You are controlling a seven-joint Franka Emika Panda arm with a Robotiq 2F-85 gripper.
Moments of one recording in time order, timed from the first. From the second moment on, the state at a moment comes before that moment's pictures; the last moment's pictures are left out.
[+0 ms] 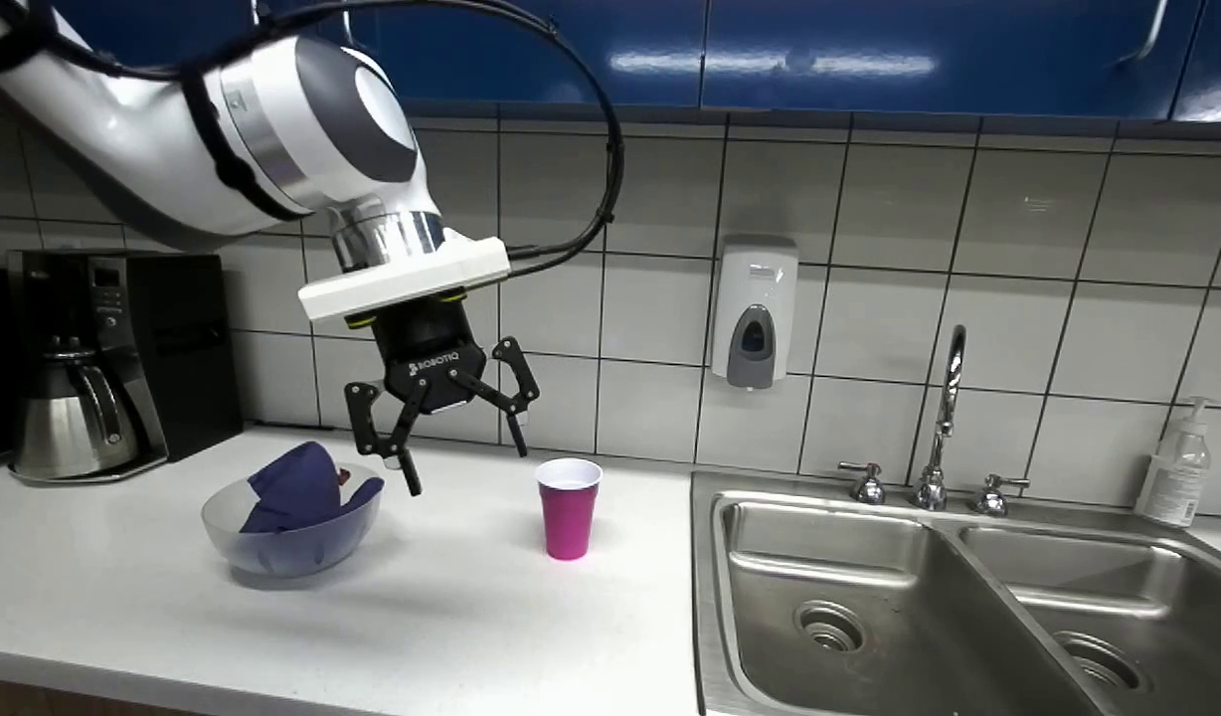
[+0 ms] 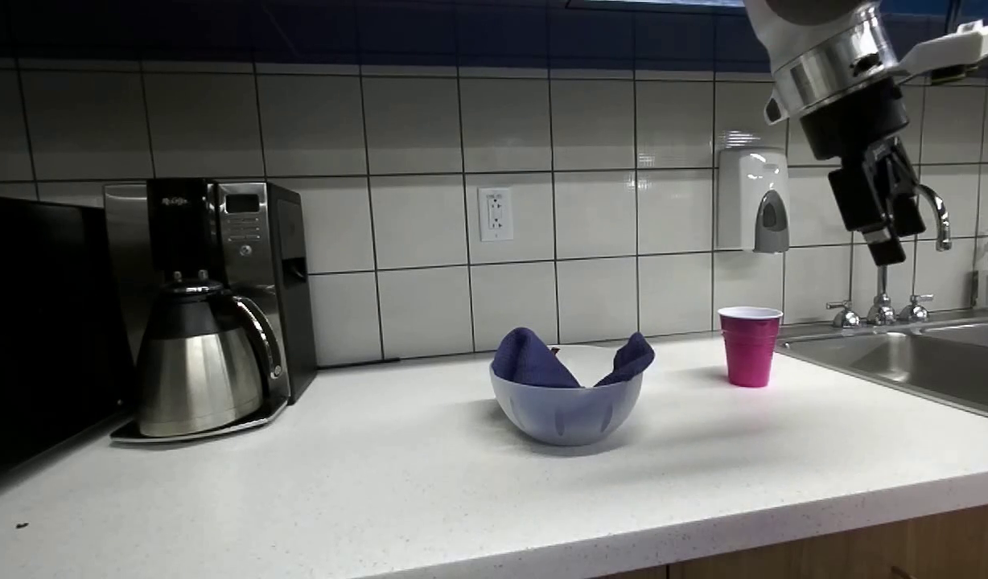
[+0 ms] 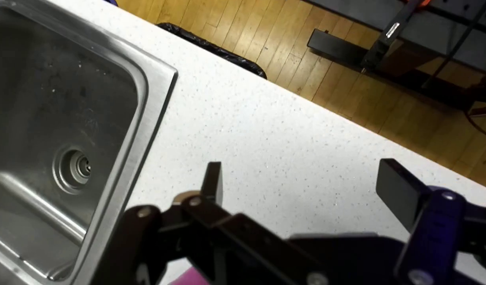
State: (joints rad) arm -0.04 -0.41 -0.10 -2.61 -0.50 2.09 -0.36
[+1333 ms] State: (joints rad) arm 0.05 -0.05 0.03 -2.37 -0.43 2.35 -0.15
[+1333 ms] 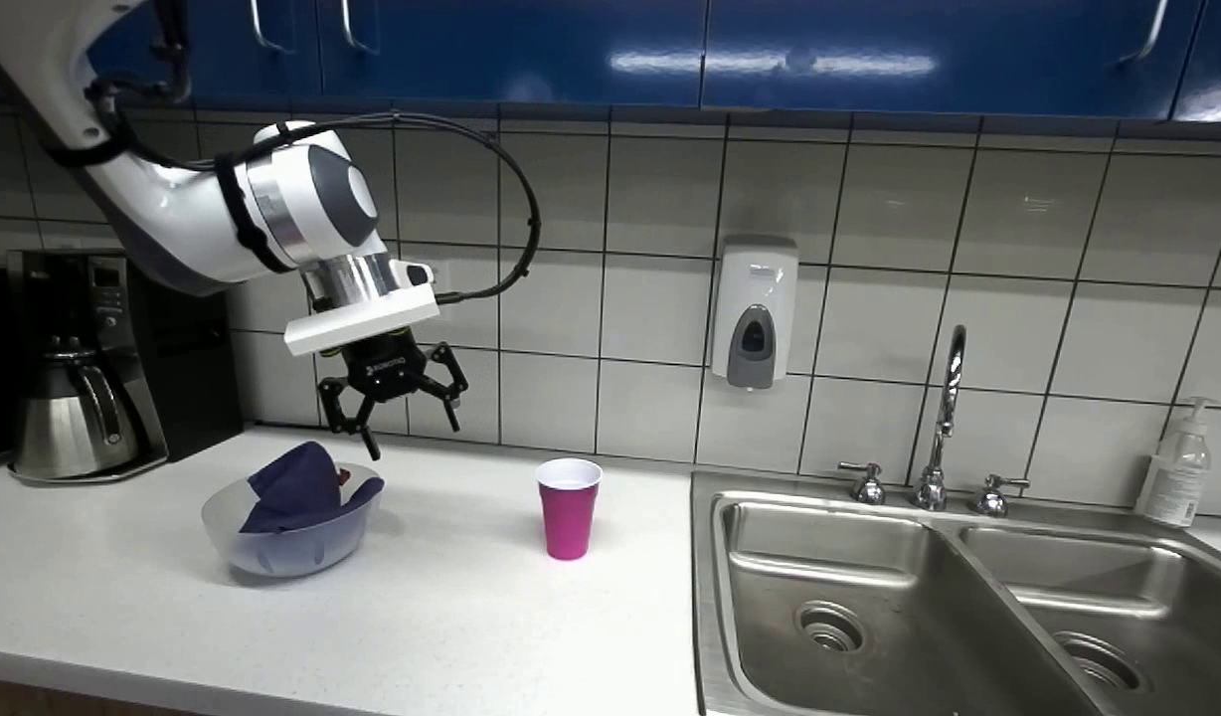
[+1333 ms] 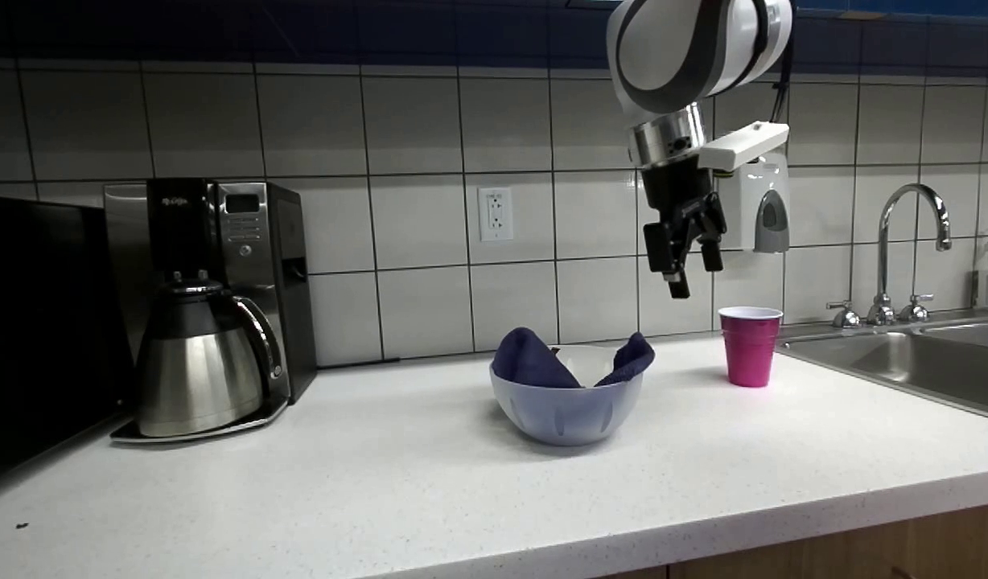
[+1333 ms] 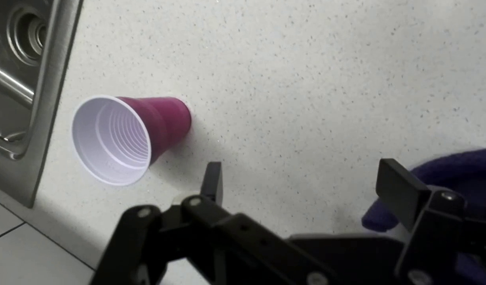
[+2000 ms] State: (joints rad) arm 0.11 0.05 0.08 -2.31 -0.40 2.50 -0.04
